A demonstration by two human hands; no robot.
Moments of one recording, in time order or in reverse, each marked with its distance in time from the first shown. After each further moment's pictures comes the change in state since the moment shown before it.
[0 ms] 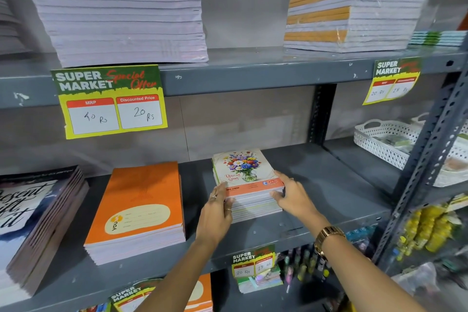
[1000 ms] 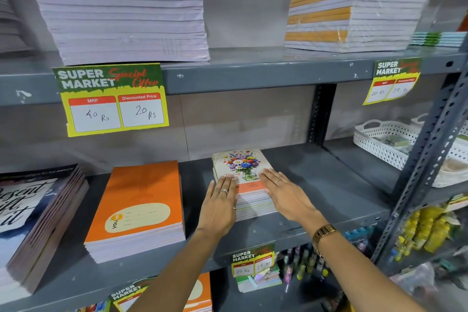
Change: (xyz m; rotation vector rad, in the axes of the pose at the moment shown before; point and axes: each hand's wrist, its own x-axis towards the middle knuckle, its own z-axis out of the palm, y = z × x) left_hand 0.011 0.011 -0.005 0.575 -0.062 0.228; right_hand 0.010 0.006 0.011 -0.627 -0.046 -0.411
